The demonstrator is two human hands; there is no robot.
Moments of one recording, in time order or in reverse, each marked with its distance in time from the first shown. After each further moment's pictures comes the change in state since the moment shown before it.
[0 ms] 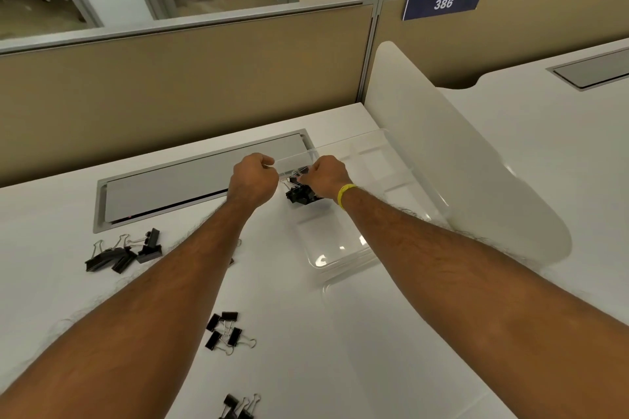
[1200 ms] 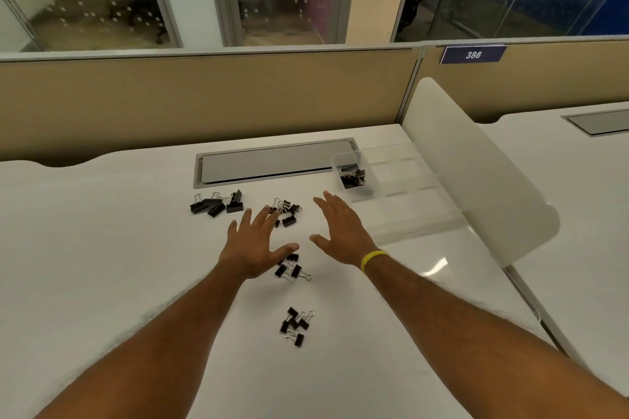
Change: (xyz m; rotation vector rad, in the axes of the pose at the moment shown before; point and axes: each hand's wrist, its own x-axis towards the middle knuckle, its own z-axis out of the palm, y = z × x) left_hand -0.179 -0.163 -0.094 0.660 -0.165 0.294; right_hand -0.190 0.017 0.080 -0.541 -0.065 -0.571
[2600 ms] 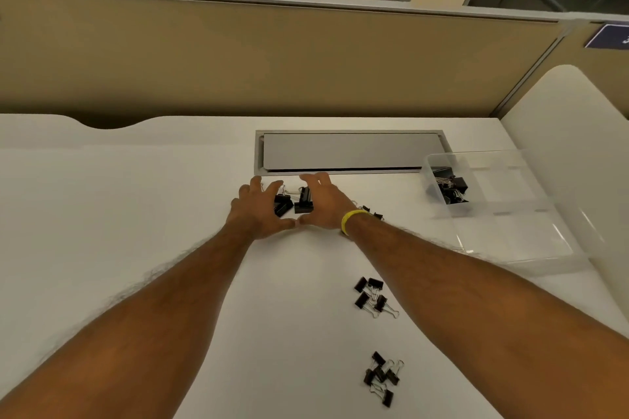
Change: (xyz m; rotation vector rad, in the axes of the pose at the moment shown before) left_hand 0.089 -0.172 -0.005 -0.106 -0.062 -0.248; right_hand 0.200 -0.113 0.100 0.087 -0.322 0.041
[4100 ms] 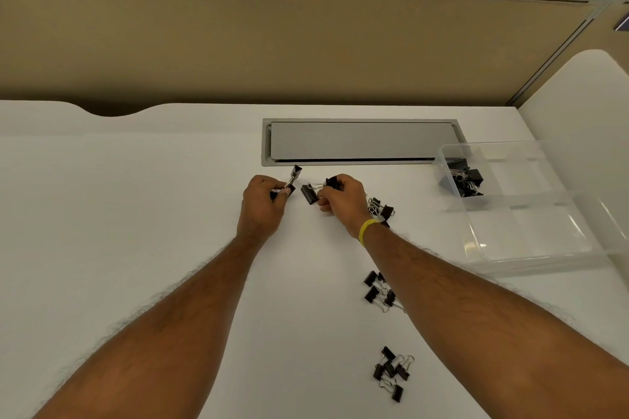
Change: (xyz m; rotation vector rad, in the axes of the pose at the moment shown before) left_hand -0.004 -0.003 0.027 -0.686 0.437 -0.031; right_hand -0.012 0.006 0.020 0.999 0.329 0.302
